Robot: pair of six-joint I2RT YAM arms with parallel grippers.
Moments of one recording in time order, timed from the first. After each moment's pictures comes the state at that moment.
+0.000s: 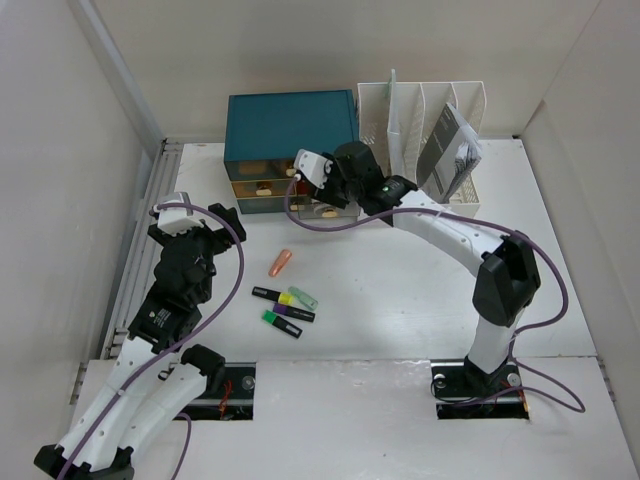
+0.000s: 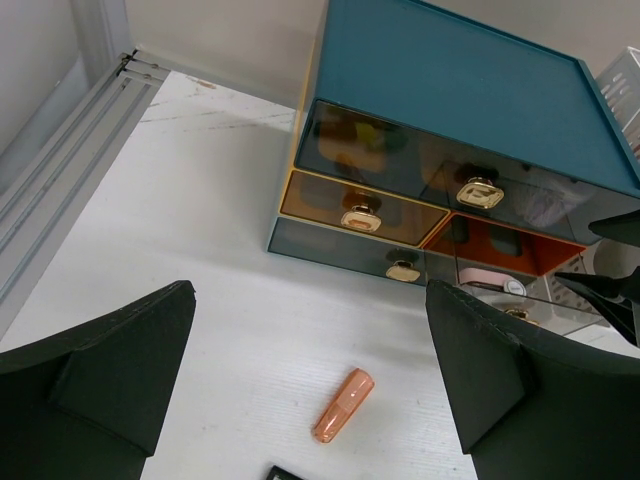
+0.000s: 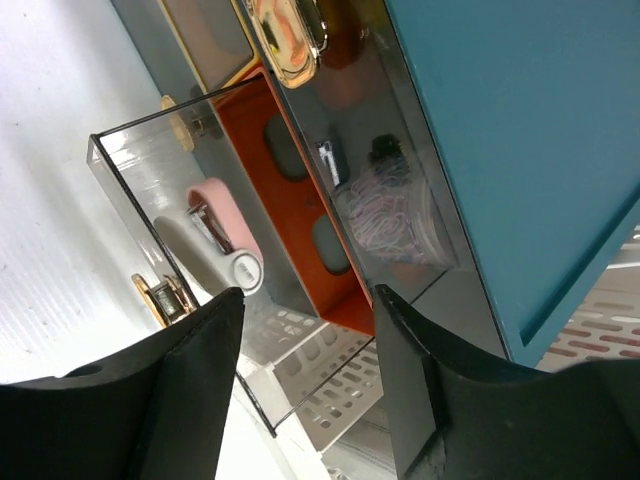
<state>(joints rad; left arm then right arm) -0.48 0.57 0.73 -0.26 -0.57 -0.35 0.72 1.81 1.61 -0.33 0.07 -0.71</state>
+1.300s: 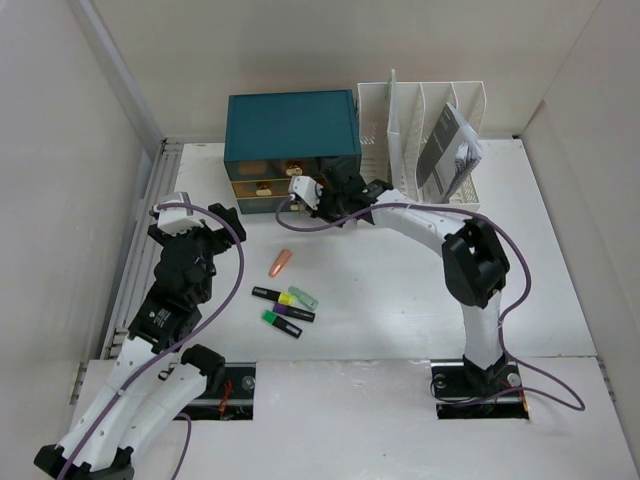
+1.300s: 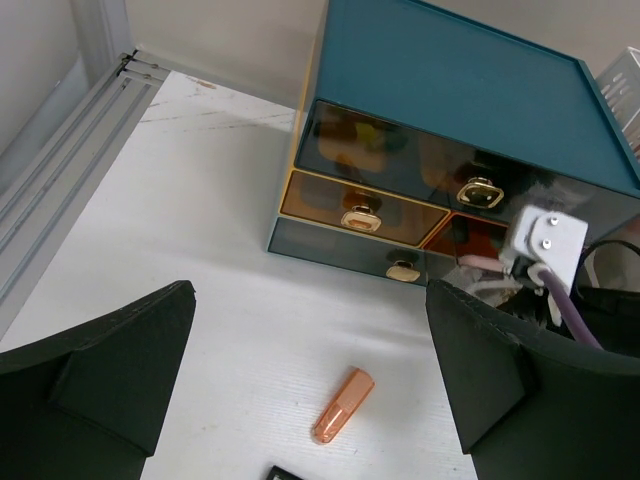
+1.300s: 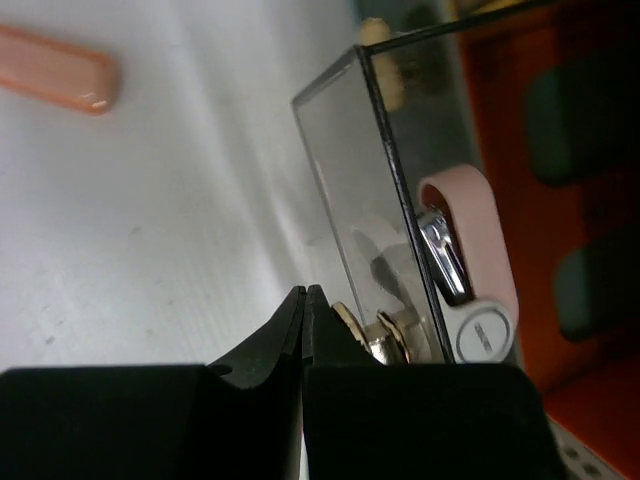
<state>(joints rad) -0.48 0.57 0.73 -0.26 -0.57 -0.35 0.69 2.02 1.65 -0.49 -0.20 -0.65</state>
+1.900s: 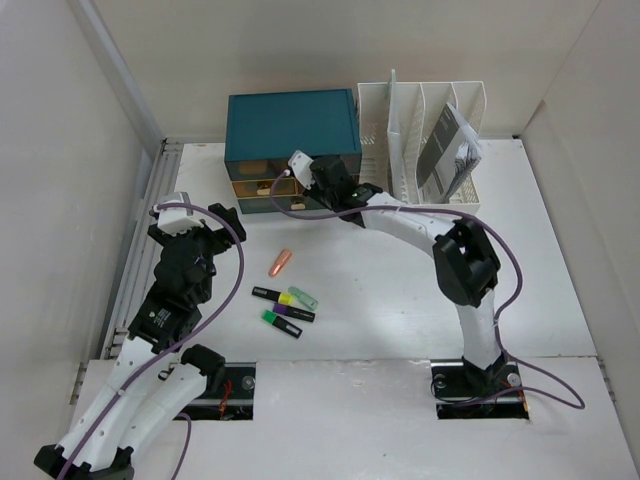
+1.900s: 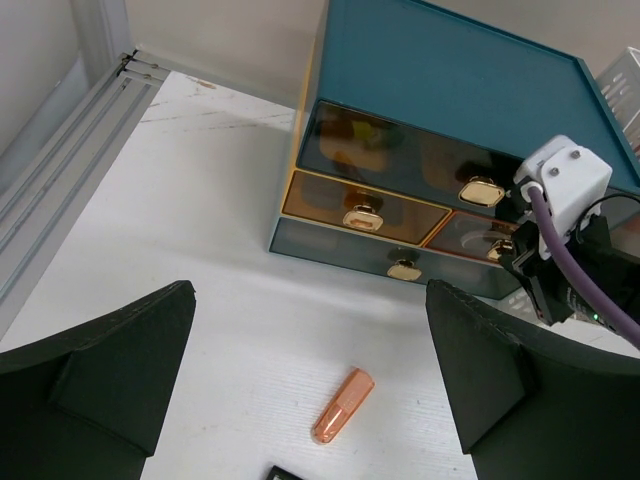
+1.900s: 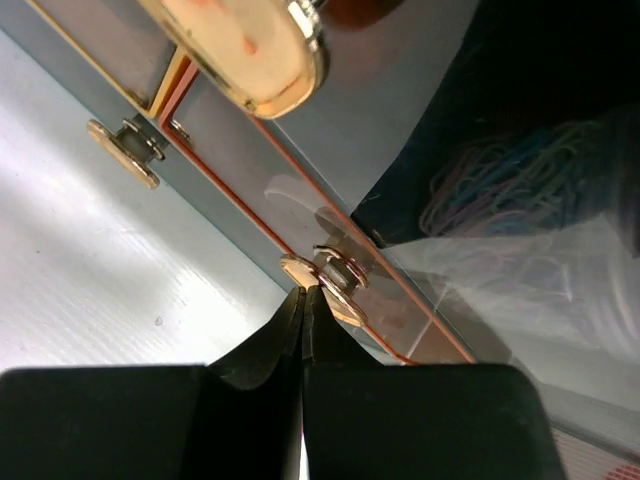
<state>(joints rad) -0.48 0.57 0.73 -0.26 -0.57 -0.35 0.74 2.06 1.69 -0.22 0.31 -0.47</state>
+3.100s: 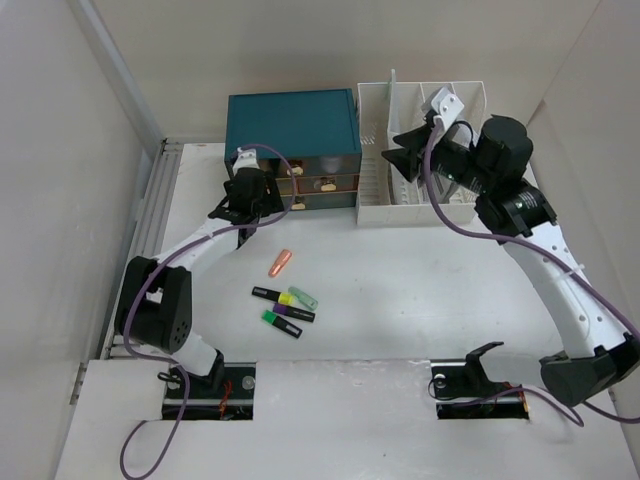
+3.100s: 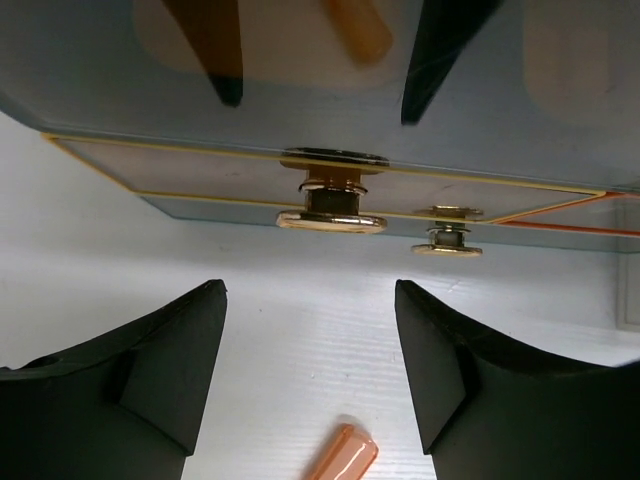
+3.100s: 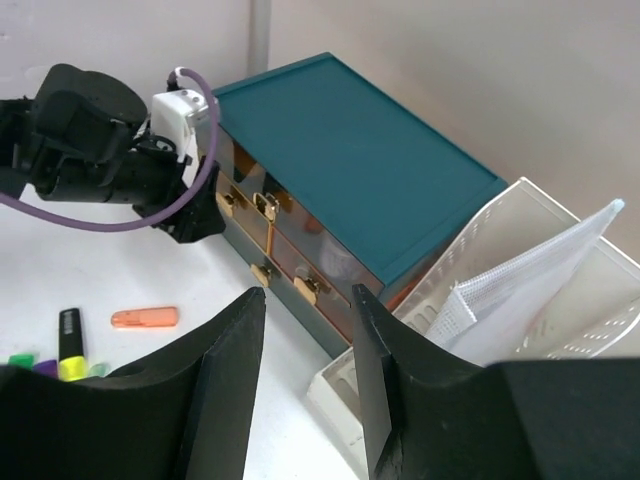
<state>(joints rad) -0.33 1.54 0.99 -0.04 -0.28 -0.41 0.40 1.25 1.47 -0.26 -0.48 -0.21</state>
